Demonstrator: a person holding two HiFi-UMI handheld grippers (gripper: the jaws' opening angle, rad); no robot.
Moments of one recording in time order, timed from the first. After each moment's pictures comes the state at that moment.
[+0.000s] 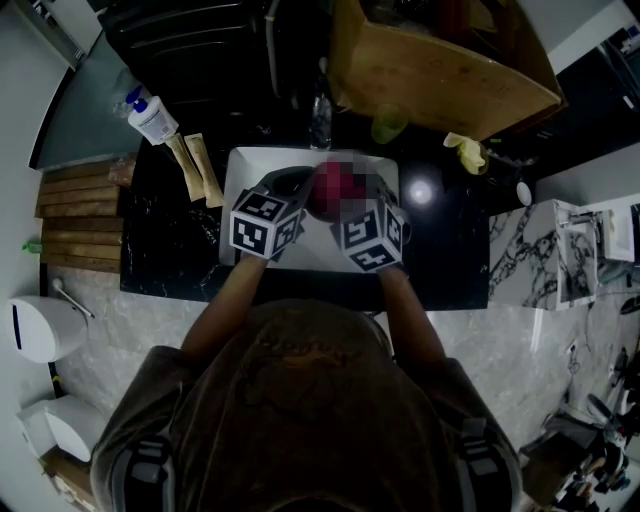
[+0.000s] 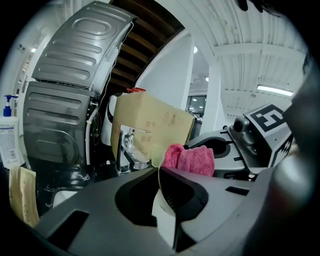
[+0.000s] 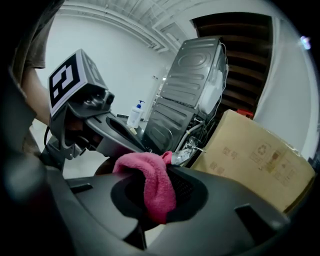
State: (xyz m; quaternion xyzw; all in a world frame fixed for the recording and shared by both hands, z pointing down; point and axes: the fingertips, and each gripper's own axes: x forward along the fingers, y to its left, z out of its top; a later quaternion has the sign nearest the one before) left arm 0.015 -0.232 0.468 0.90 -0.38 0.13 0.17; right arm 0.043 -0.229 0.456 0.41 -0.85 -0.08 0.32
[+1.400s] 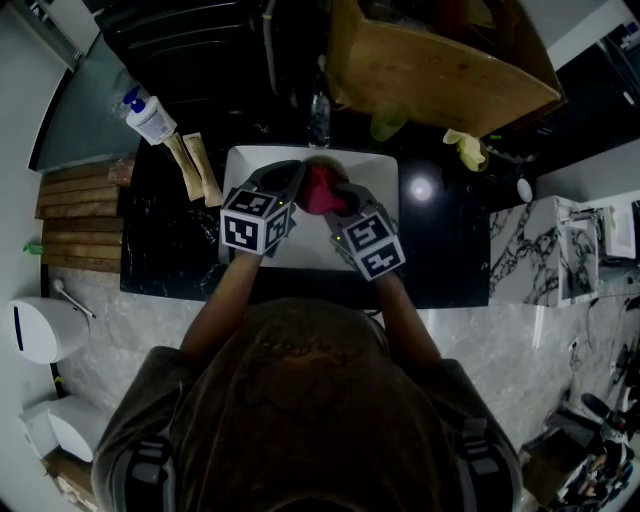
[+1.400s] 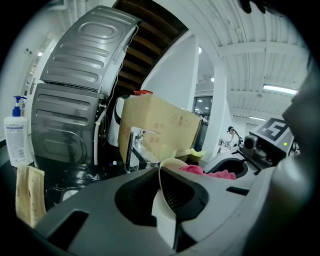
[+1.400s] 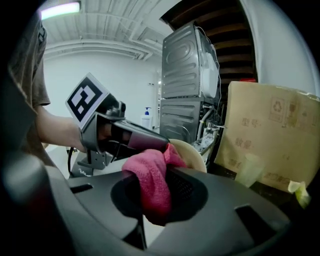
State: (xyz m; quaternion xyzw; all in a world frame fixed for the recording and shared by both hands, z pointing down) left arm -0.007 -0.242 0.470 0.88 -0.42 0.12 0.17; right arm 0.020 -0.193 0.485 0.35 -0.90 0.07 0.25
